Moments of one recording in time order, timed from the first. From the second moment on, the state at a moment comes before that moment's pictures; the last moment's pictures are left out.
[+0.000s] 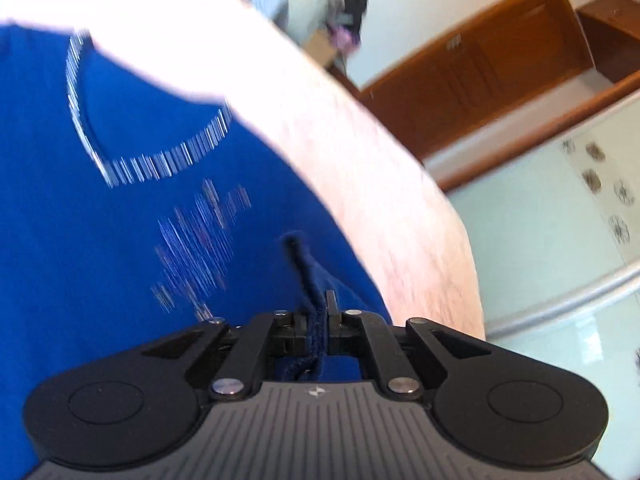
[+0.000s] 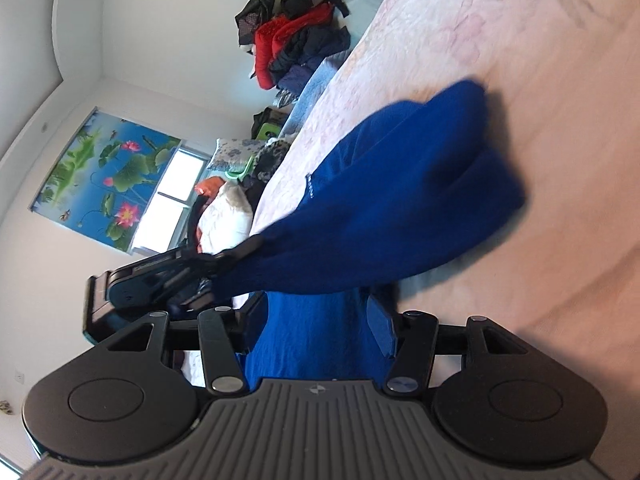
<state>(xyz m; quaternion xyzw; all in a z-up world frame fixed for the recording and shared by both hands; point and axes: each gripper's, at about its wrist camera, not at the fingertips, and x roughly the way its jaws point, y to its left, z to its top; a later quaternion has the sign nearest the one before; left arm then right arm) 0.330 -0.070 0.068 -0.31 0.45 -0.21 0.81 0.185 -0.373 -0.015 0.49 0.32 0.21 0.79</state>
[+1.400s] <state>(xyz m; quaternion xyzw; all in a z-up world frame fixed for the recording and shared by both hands) 0.306 0.192 0.012 -0.40 0.42 0.07 0.81 0.385 -0.337 -0.008 0.30 0.42 0.12 0.85</state>
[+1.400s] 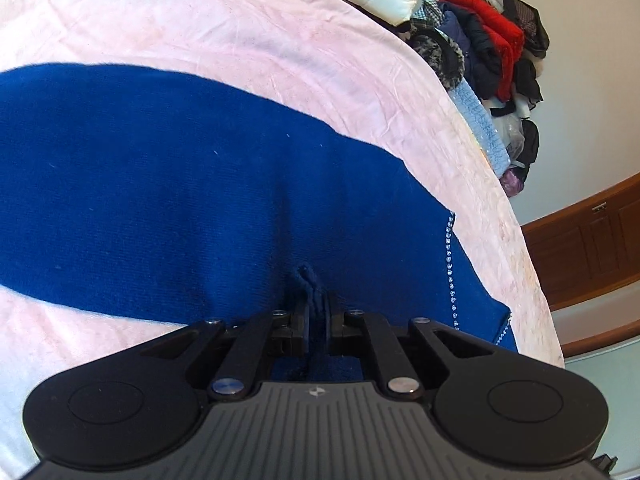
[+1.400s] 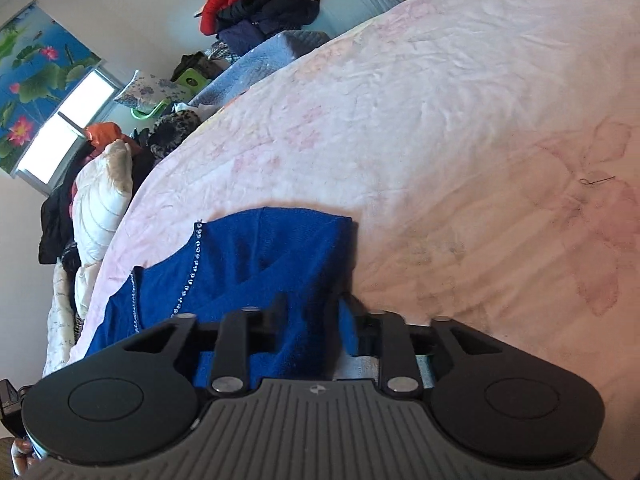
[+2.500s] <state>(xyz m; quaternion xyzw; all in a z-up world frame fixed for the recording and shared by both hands) 0.178 0.187 0.060 -0.36 0.26 0.11 0.89 0.332 -0.255 -0.011 0.20 0.39 0.22 0.87</state>
